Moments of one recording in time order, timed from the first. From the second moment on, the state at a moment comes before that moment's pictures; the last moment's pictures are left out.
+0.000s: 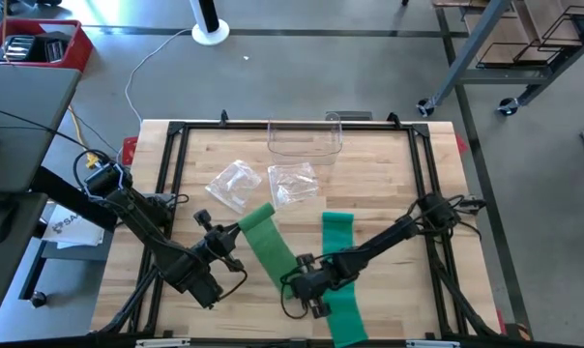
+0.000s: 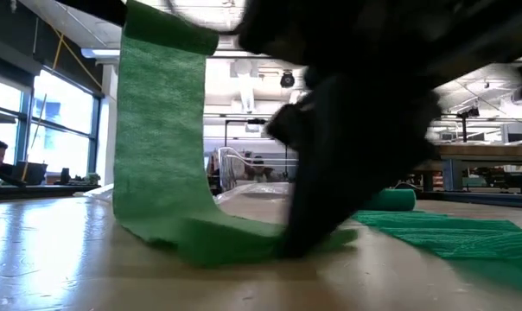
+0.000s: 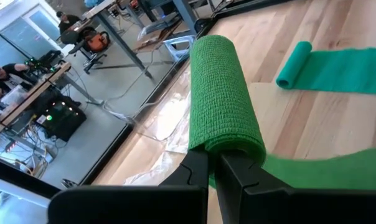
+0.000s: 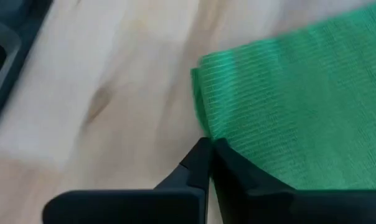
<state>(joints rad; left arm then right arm) -0.79 1.61 1.20 -1.26 -1.23 -1.17 0.51 2.12 1.40 -0.31 -0.01 0.20</state>
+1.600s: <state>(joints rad) -0.84 1.65 1.02 -0.88 -0.97 -0.99 1.07 2.03 2.30 -0.86 0.90 0.01</state>
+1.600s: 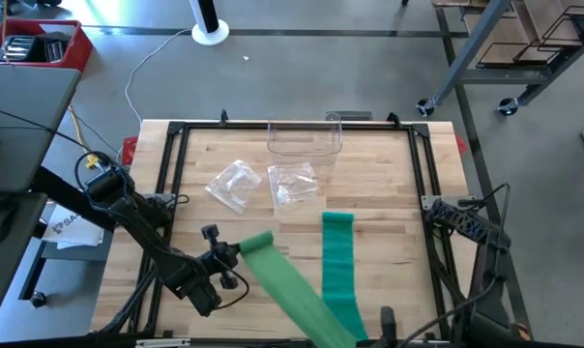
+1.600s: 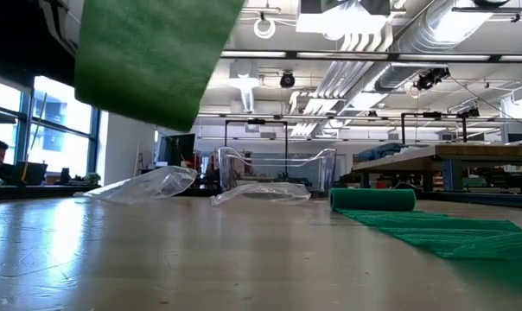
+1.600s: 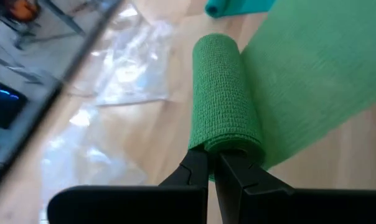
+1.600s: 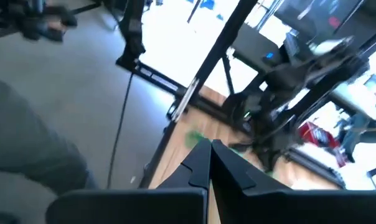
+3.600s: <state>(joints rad) -0.87 1.55 0.98 -0.86 -1.04 -1.07 1.08 2.02 2.36 -0.91 0.73 0.17</state>
